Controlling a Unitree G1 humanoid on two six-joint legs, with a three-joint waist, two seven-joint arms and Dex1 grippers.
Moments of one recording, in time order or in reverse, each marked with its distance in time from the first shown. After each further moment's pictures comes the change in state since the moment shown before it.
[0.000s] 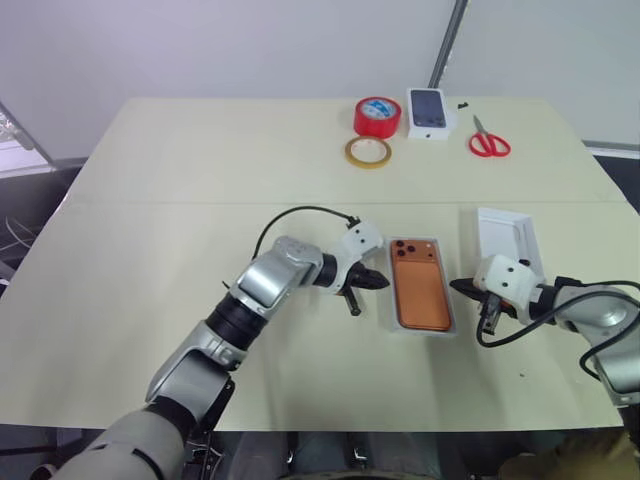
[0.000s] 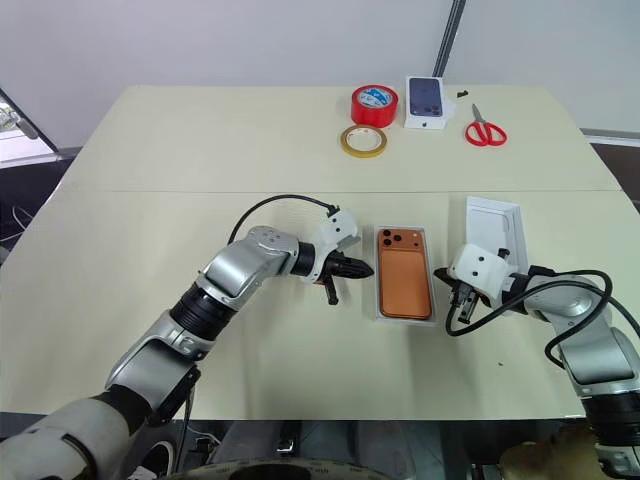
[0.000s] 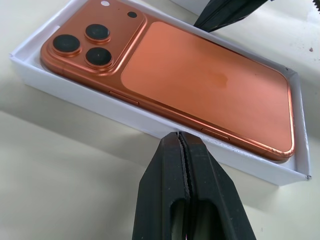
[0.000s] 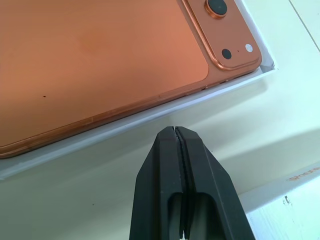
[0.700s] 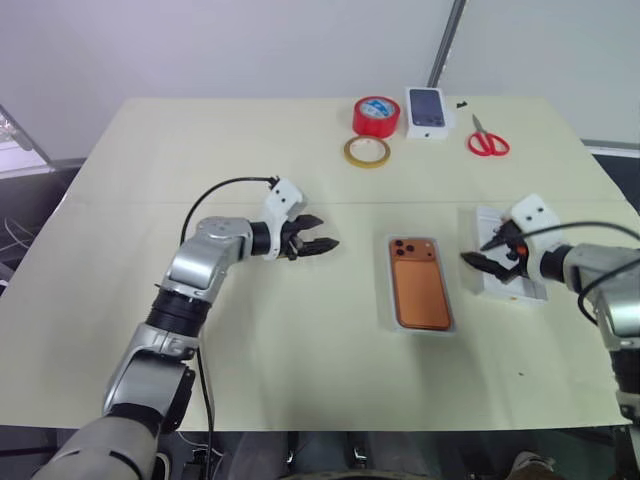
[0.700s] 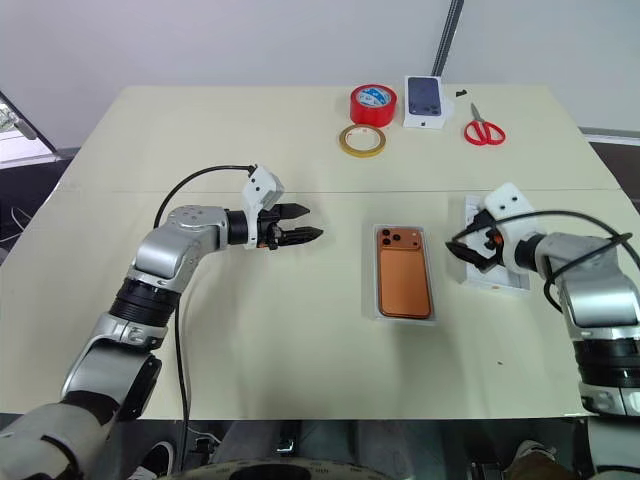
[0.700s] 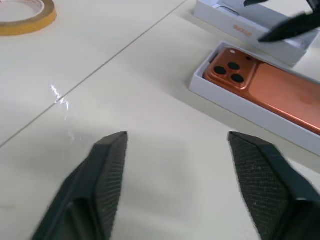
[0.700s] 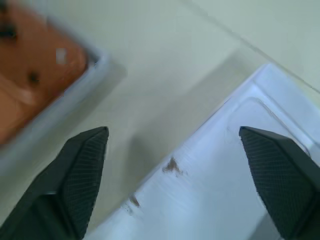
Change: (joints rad) left arm 0.039 0.197 0.276 0.033 -0.063 -0.173 -0.041; right arm -0.355 0.050 -0.045 0.032 0.161 0.694 -0.191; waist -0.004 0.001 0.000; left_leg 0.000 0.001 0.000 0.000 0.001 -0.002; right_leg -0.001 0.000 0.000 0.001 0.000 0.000
